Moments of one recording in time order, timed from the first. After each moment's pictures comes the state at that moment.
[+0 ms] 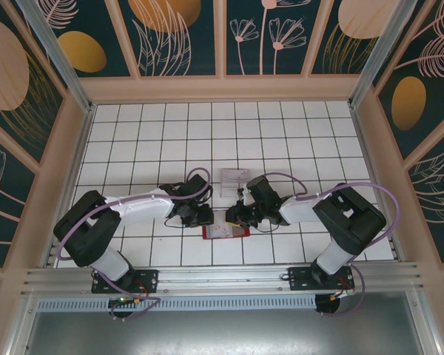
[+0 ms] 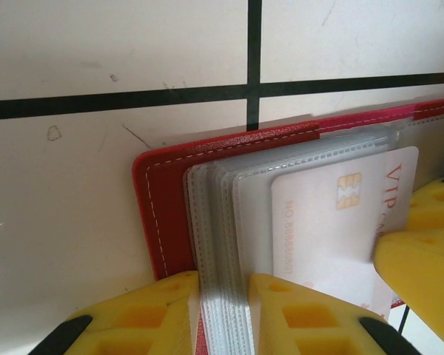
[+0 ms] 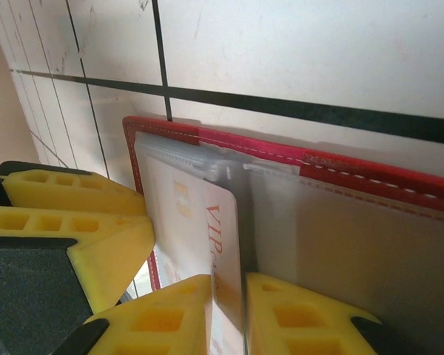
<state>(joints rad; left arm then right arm) -0.81 1.58 0.80 -0.45 0.23 -0.87 0.74 1.62 0.54 0.21 -0.61 0.96</state>
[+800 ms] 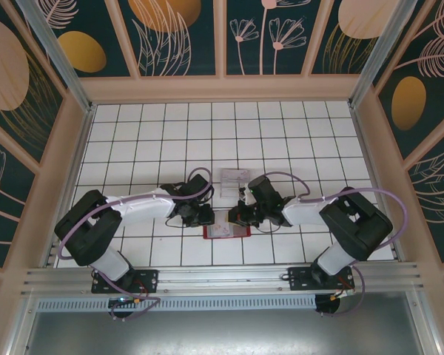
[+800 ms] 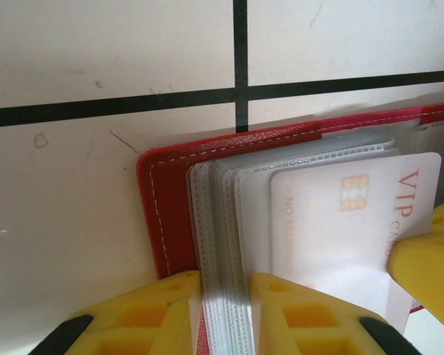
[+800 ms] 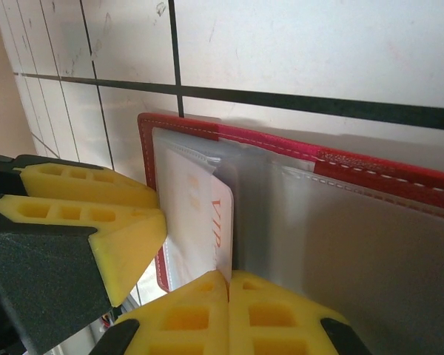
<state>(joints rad) -0.81 1.59 0.81 -0.45 0.22 -0.85 0.74 1.56 0.53 0.17 -0.58 0.94</state>
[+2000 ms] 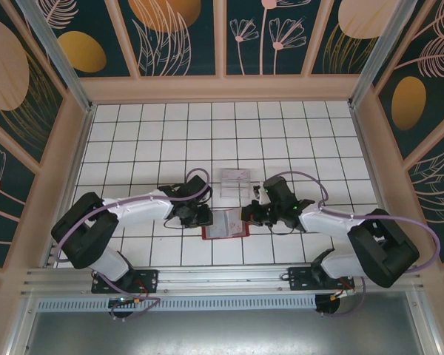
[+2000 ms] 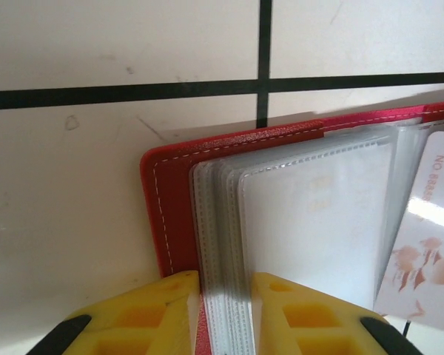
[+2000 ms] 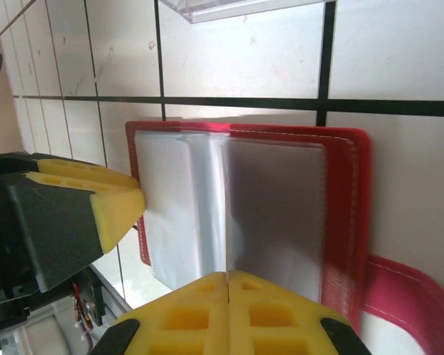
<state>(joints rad) -0.81 1.56 0.79 -0.46 0.20 -0.89 0.66 1.31 0.46 -0.02 -0.52 0.85</state>
